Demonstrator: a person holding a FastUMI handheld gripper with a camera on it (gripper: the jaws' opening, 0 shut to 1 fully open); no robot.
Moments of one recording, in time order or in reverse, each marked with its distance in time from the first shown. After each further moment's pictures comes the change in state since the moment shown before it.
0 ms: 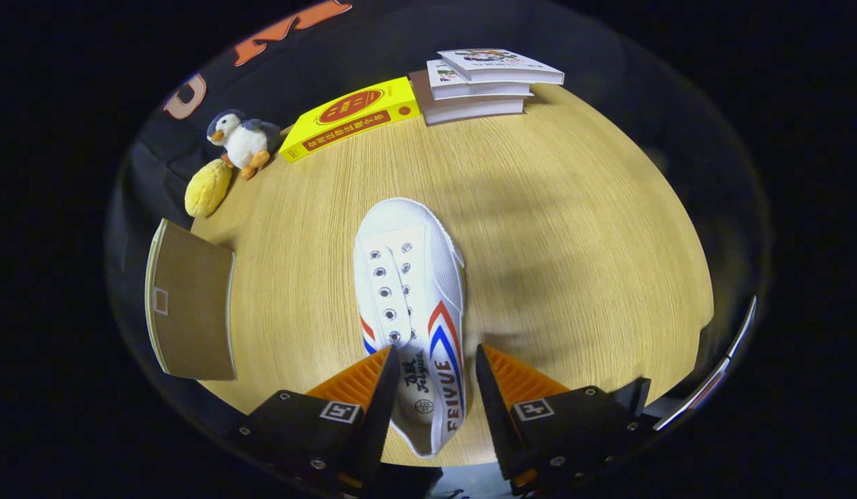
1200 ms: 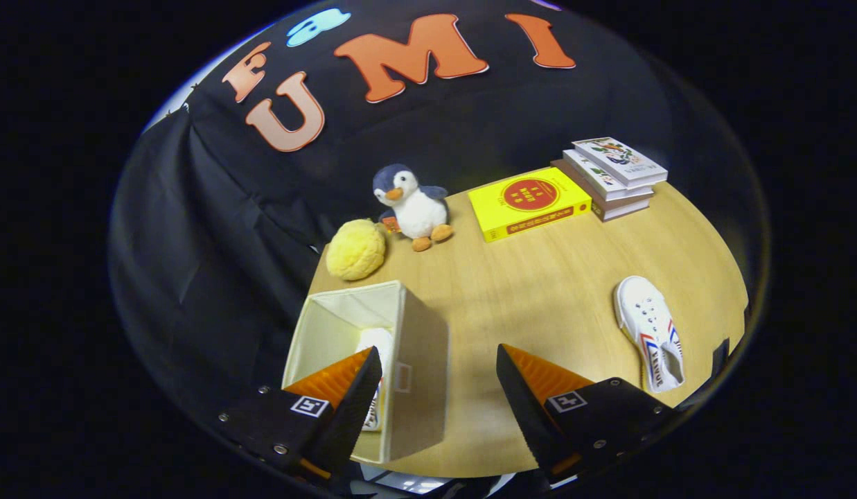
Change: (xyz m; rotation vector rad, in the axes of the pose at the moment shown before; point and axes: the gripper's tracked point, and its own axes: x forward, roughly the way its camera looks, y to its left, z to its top) arm -0.128 0.290 0.056 0.037 -0.365 0.208
